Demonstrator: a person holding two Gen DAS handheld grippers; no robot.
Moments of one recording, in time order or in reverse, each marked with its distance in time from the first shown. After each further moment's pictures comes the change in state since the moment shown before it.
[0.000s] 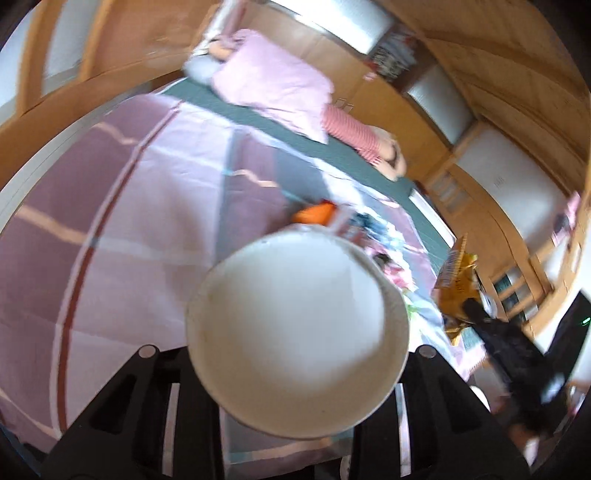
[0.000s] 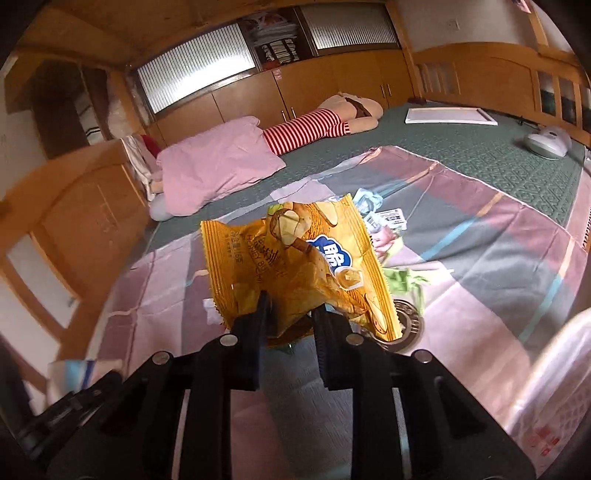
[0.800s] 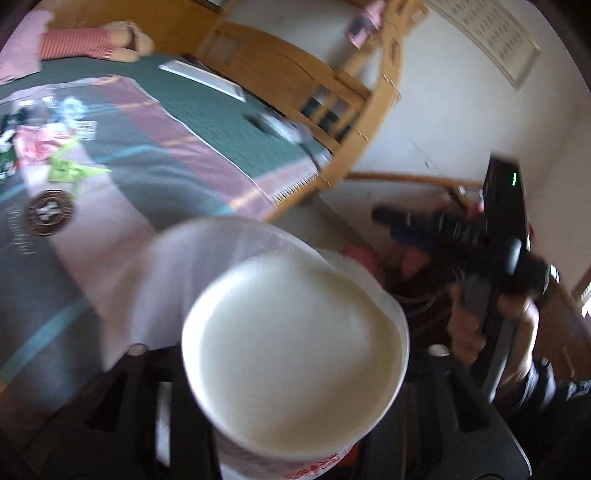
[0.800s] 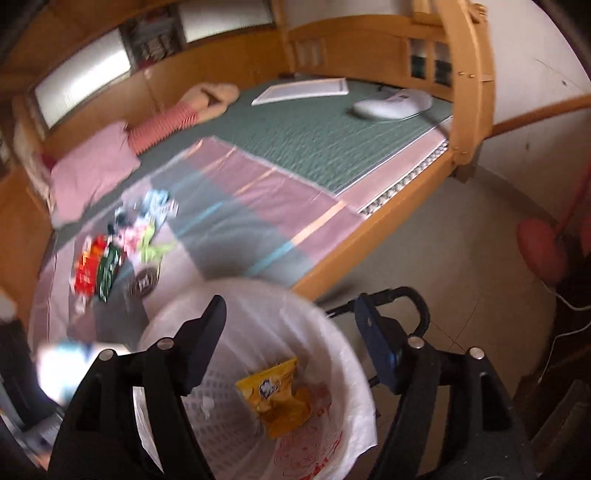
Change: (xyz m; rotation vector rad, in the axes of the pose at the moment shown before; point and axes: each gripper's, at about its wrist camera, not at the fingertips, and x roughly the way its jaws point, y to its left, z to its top) left arm 0.028 -0.285 -0.187 0.522 0.465 -0.672; right arm -0.195 -0.240 -0.010 0.185 0.078 -0.411
